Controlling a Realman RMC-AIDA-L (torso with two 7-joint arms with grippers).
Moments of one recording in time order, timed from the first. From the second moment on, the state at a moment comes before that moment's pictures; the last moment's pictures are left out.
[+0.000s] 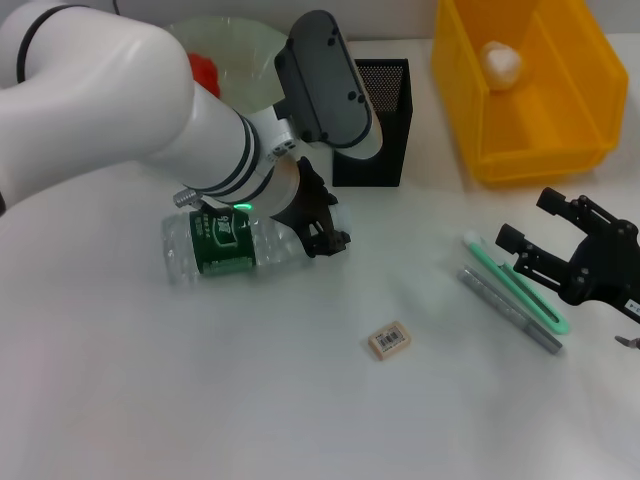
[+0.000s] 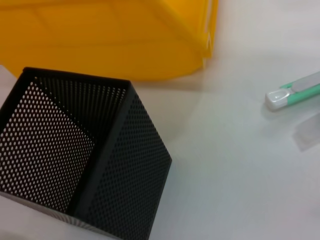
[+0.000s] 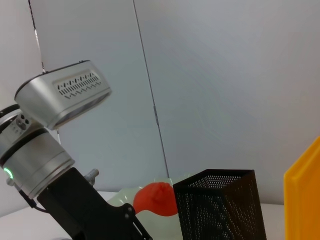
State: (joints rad) left arm -0.79 -2.08 1.87 0.99 2.45 0.94 -2.34; right arm 0.30 2.08 -0.51 -0.25 -1.69 -1.52 0.77
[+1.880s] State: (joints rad) left arm -0.43 -2.08 0.67 0.06 1.26 1.62 -0.50; right arm 0.40 2.09 -0.51 -0.15 -1.69 -1.50 0.79
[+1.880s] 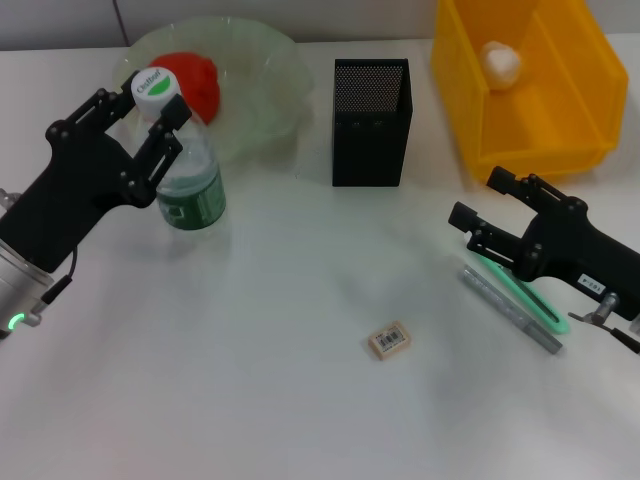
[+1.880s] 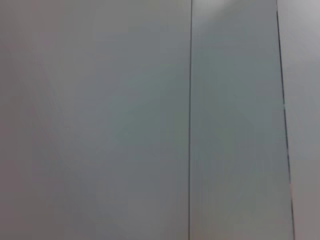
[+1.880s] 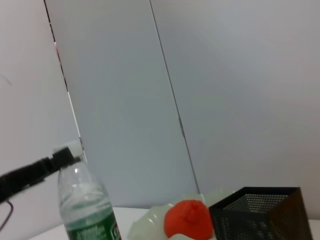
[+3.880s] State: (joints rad) left arm -0.37 -1.98 0.88 0.49 1.77 1.74 -1.09; right arm 0.48 2.08 -0.77 -1.26 -2.10 -1.83 1.99
